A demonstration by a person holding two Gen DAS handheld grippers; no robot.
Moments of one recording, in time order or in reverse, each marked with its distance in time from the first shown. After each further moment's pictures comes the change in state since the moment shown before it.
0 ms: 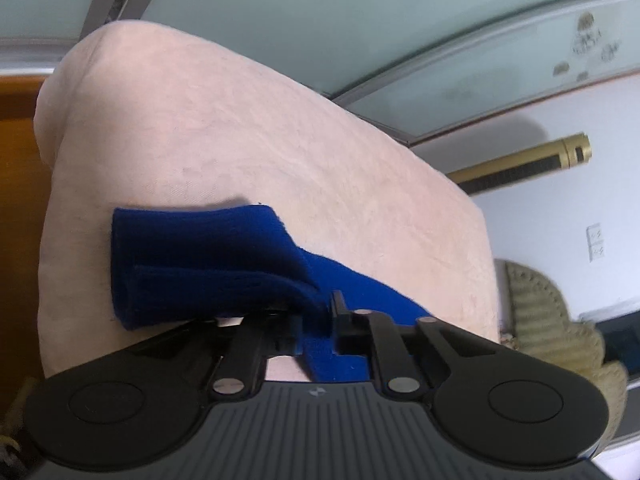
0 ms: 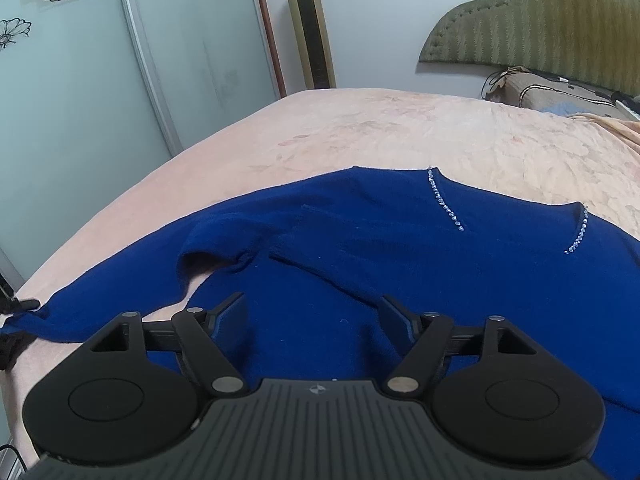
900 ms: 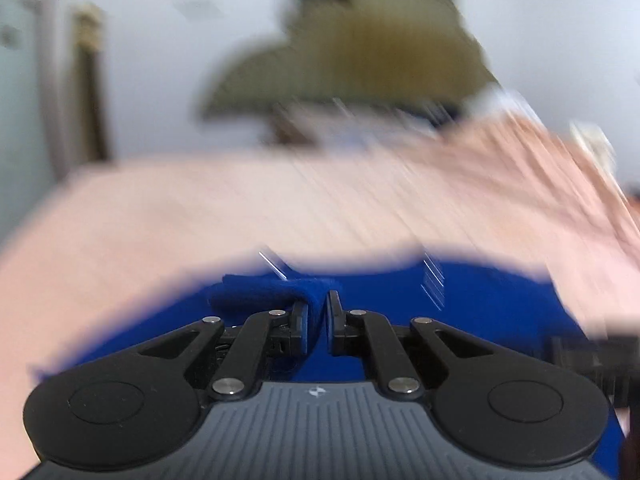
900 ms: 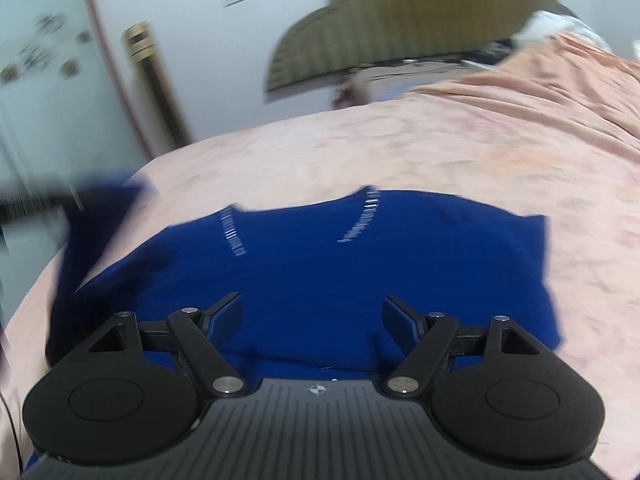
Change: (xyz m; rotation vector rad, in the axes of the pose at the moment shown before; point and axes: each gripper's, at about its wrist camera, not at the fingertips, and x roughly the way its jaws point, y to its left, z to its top) left arm 0.104 -0.290 -0.299 1.518 0.233 -0.408; right arm -0.073 -0.136 -0.026 0.348 -0.132 -0.296
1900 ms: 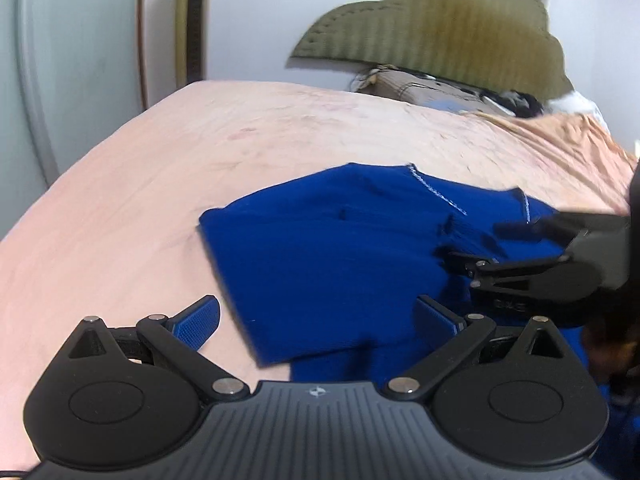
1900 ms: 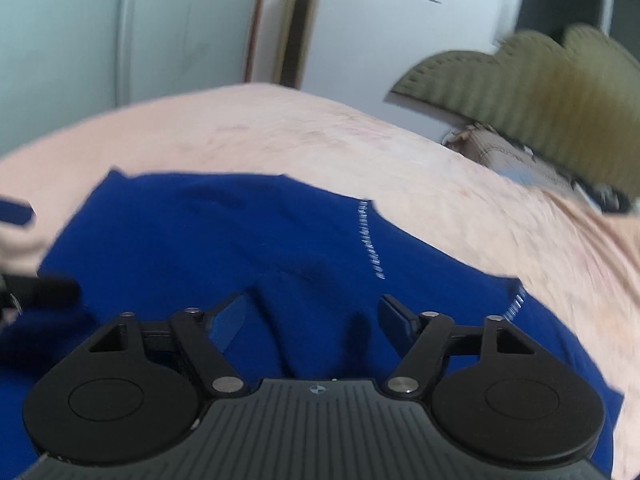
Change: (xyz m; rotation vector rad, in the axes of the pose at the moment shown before) left arm -0.105 0.106 -0.096 -0.234 0.053 0.184; right arm 0.086 0.156 -0.026 -0.658 0.045 0.030
